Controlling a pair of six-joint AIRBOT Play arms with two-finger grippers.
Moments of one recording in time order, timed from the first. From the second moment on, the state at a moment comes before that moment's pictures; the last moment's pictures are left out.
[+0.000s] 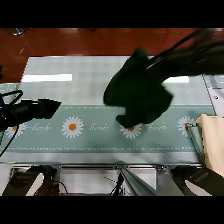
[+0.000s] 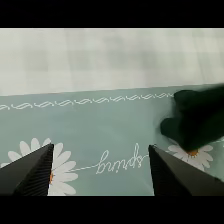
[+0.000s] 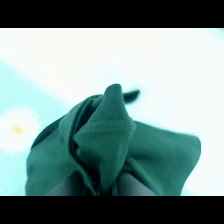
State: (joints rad) left arm -0.01 -0.51 0.72 1.06 -1.06 -1.47; right arm 0.47 -1.08 1.42 -1.20 1.17 1.42
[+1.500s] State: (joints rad) left arm 0.04 -0.99 0.41 1.02 -1.21 -1.42; right arm -0.18 -0.80 0.41 -1.07 1.20 1.43
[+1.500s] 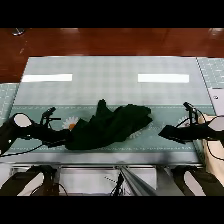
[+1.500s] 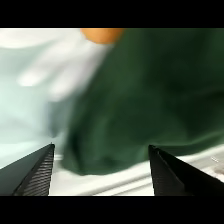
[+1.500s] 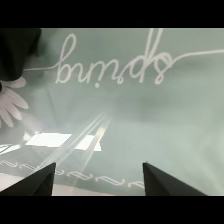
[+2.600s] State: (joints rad) left arm -0.04 -1.14 0.41 0.64 -1.00 -1.20; right arm -0.12 -1.32 0.63 -0.65 0.98 1.21
